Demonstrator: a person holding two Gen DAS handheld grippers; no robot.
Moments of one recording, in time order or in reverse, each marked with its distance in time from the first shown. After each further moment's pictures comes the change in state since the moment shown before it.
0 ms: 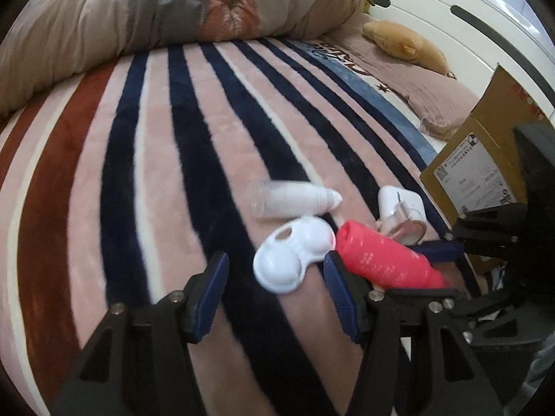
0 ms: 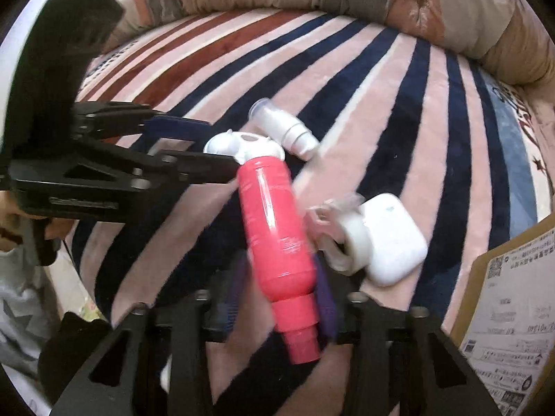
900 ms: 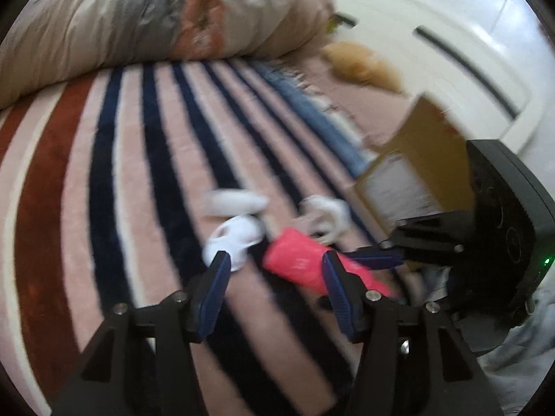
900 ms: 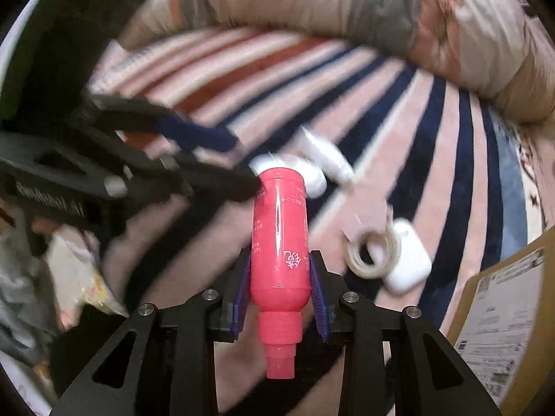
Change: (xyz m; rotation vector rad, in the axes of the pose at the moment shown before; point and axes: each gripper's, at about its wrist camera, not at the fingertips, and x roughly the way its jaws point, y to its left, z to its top) left arm -0.064 -0.016 -0.003 -0.030 -0.072 -0.235; right arm -0.038 0.031 0.001 -0.098 -0.087 0.045
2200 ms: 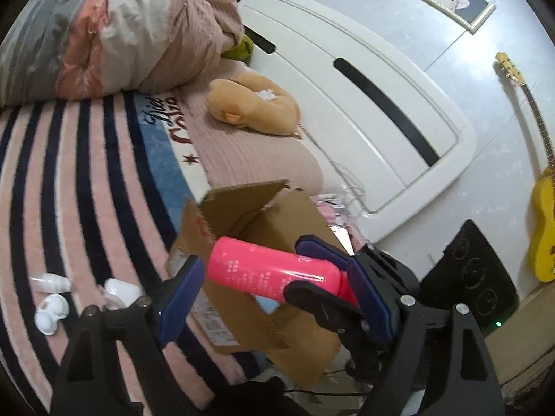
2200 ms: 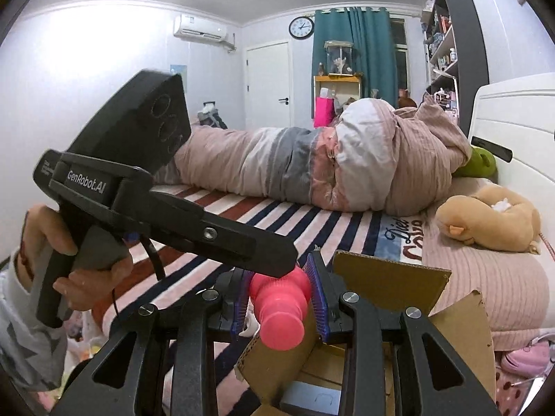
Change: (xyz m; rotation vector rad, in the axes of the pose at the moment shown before) left arm 0.000 -0.165 0.101 -0.062 -0.033 -0.315; right arm -0.210 -0.061 -0.059 0.085 -0.603 -0.168
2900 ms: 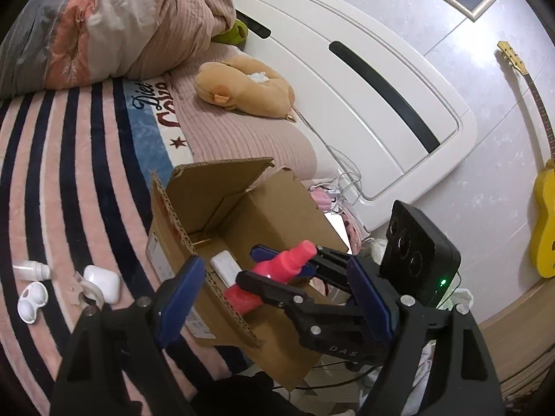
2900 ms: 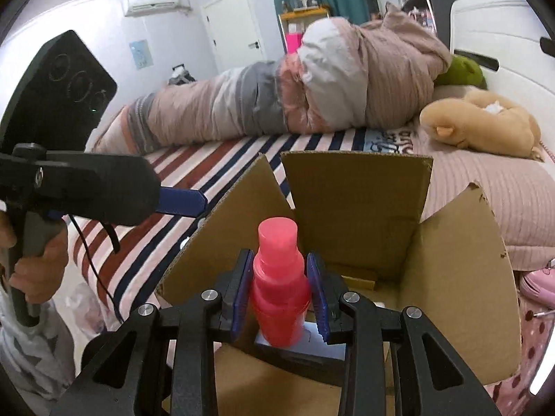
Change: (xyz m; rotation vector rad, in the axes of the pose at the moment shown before) left arm 0.023 -0.018 -0.010 0.018 0.049 0.025; right arm 0.024 -0.057 -0.038 0.209 0.276 0.001
